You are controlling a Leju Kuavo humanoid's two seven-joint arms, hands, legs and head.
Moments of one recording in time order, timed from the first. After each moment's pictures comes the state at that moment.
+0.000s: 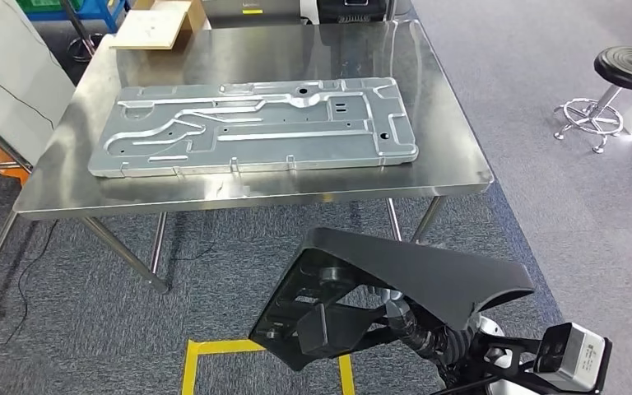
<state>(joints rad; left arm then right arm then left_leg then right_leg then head) -0.06 -0.03 1.41 -0.22 -1.11 -0.06 -0.21 -0.06 -0.15 0.38 -2.09 -0.35 0.32 -0.45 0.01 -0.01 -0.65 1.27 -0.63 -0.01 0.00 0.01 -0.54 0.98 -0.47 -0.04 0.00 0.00</state>
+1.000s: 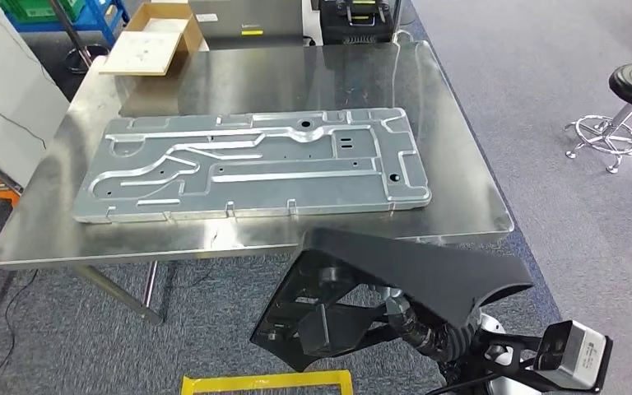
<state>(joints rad) -0.06 -0.03 1.41 -0.22 -1.12 -0.06 -0.22 -0.06 -0.16 0.38 -2.09 -0.33 0.32 -0.45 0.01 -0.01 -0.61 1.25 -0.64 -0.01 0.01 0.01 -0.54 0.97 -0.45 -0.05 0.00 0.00</state>
